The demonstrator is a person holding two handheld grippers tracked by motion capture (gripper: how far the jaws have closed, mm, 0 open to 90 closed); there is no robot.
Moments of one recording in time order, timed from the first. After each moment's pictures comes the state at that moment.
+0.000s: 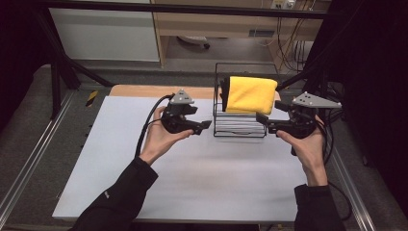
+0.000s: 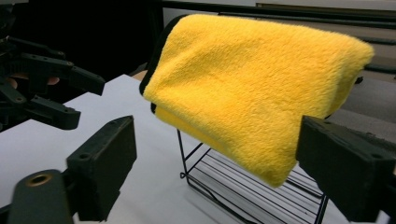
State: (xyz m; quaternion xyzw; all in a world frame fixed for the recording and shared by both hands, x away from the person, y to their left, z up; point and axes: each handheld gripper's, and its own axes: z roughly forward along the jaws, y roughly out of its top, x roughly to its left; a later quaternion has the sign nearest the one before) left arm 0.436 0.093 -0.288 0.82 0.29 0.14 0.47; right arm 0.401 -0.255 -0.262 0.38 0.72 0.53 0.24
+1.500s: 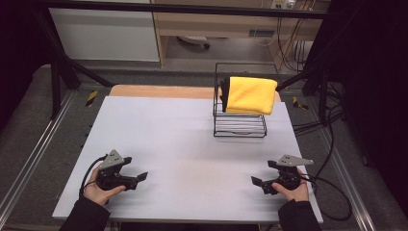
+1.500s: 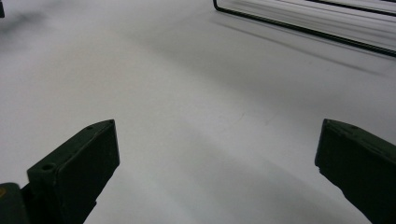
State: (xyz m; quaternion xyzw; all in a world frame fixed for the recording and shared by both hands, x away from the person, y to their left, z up) left arm 0.354 0.267 -0.444 0.80 0.37 0.15 0.44; right arm 0.349 -0.277 -0.442 0.40 0.79 0.46 0.12
